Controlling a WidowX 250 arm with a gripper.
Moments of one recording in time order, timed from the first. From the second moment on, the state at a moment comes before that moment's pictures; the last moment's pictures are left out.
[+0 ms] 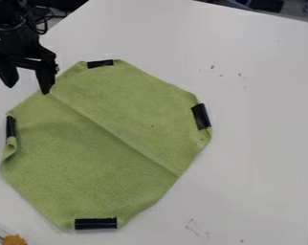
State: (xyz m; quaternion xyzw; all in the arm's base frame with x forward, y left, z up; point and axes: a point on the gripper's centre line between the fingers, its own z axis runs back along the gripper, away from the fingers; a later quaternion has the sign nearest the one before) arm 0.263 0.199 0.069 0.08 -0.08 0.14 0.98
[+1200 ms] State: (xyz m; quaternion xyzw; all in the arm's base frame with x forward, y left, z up) arm 0.388 0.199 0.064 0.09 -0.08 -0.01 0.99
